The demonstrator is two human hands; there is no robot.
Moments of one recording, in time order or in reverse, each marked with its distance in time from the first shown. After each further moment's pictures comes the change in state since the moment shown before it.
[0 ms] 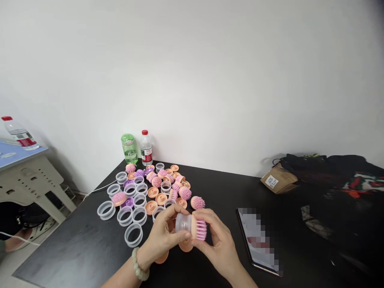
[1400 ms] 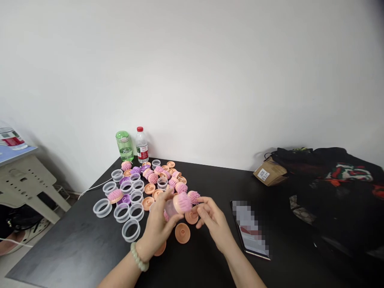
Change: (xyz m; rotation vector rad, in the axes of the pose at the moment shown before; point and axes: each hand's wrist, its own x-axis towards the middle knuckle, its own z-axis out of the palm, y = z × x) left_hand 0.001 -0.022 -0.012 0.590 0.174 0.324; right_hand 0.002 0.023 -0.005 0.205 -0.024 0.600
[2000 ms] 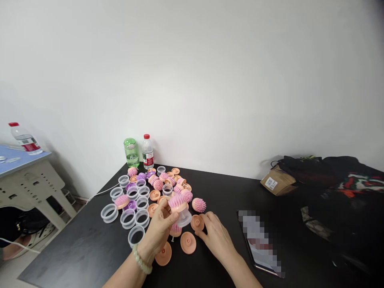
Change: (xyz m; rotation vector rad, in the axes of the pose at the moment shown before) left_hand 0.013 0.011 -0.001 -1.020 0.082 -0.472; right_hand 0.006 0.021 0.005 -1.037 -0.110 -0.010
